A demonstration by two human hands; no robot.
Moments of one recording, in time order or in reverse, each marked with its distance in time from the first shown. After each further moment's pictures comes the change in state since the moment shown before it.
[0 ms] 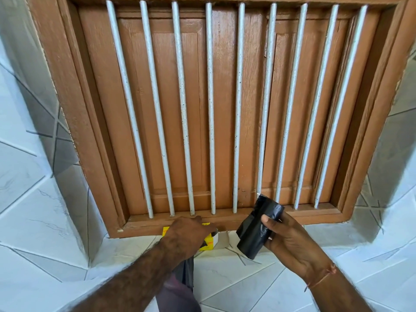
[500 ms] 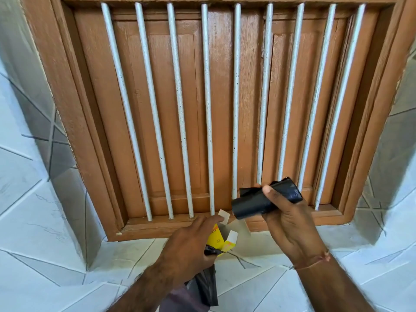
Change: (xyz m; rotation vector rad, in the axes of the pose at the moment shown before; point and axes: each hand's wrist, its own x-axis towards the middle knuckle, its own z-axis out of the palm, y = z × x) left_hand -0.030 0.022 -0.007 -0.489 0.338 -0.087; right_hand 0.008 -0.027 0.042 0.184 -0.012 -0.375
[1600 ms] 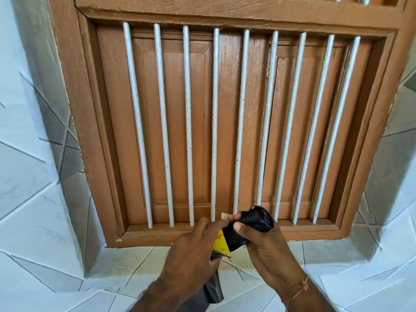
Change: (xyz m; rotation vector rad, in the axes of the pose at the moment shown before) left_hand -0.009 0.024 -0.019 0.000 0.160 -0.027; right_hand -0.028 0.034 0.014 -0.238 -0.158 0.074
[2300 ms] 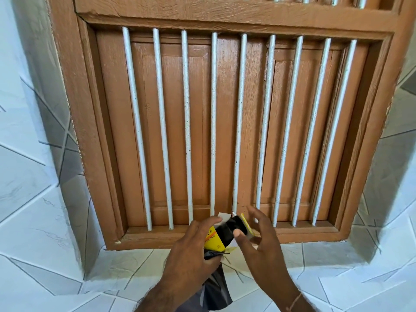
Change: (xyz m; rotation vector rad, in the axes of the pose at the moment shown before) left_hand -0.003 -0.005 0.011 -0.311 0.050 -0.123; right_hand -0.018 0.007 0.000 -0.910 0.165 -0.292
